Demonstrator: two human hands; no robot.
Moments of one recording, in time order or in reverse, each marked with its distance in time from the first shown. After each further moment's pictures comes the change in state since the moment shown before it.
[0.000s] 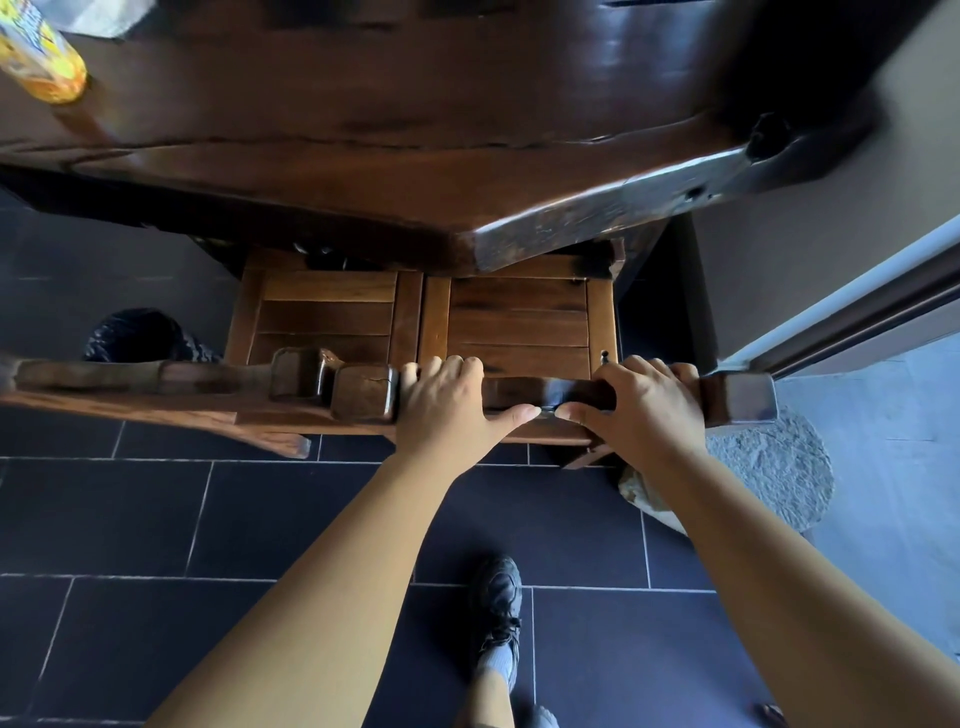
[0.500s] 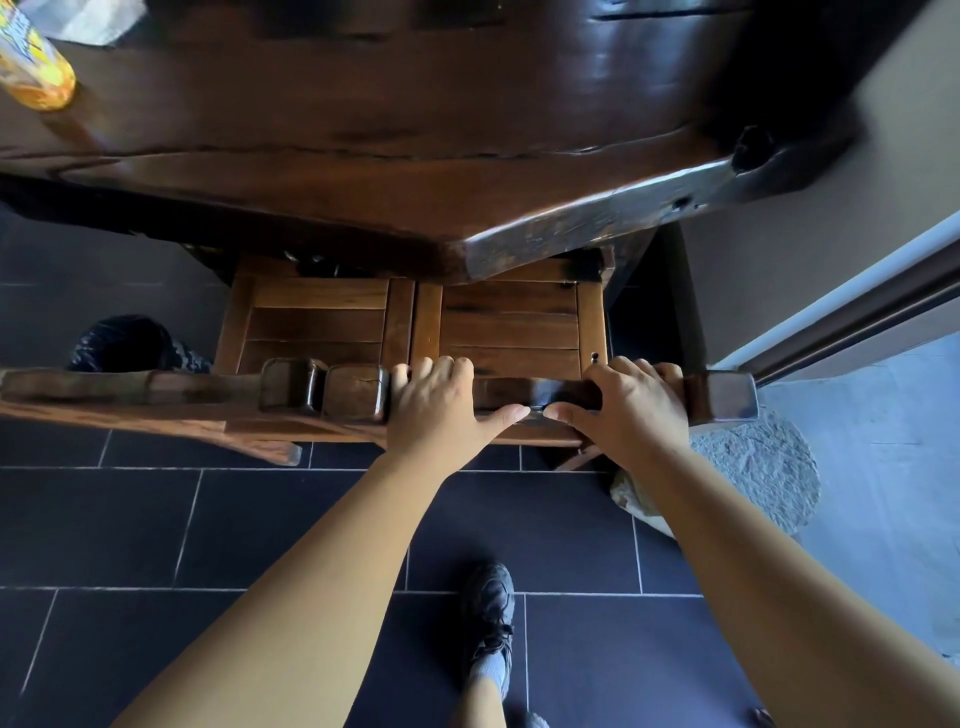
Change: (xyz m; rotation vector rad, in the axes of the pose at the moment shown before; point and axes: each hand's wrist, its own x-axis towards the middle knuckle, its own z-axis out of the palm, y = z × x) left_hand 0.007 0.000 0.001 0.047 -0.006 0.002; right_hand 0.008 0.000 -0.003 -0.014 -0.026 0.008
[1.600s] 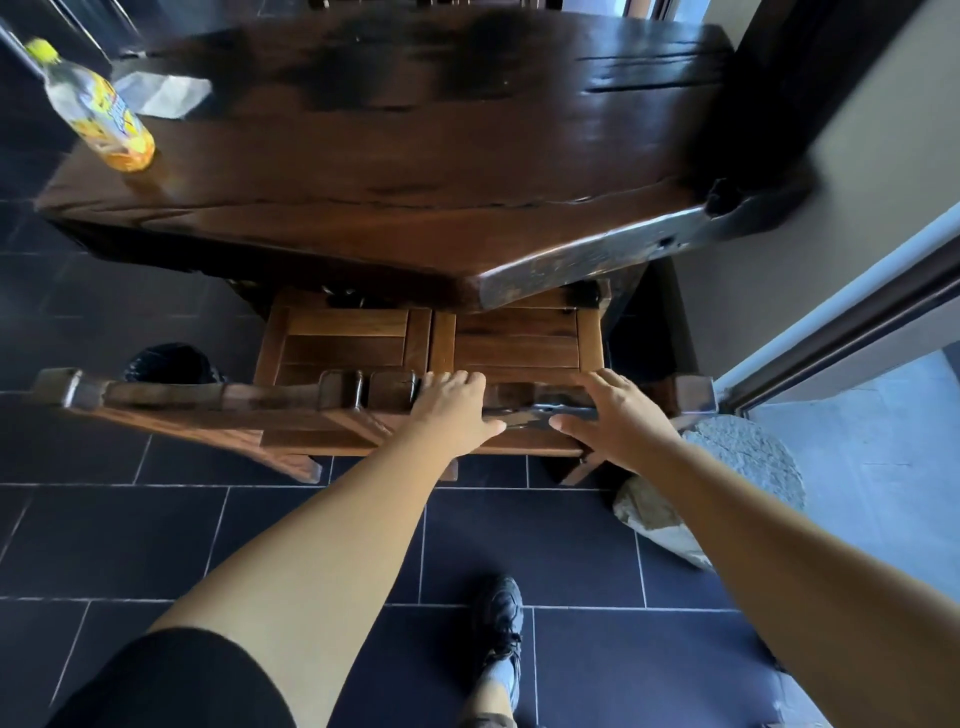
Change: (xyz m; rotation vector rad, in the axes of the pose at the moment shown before) left_hand -0.001 -0.004 -0.054 -0.020 -0.367 0.066; right_hand -0.031 -0.019 -0.056 0.289 -0.177 -0.041
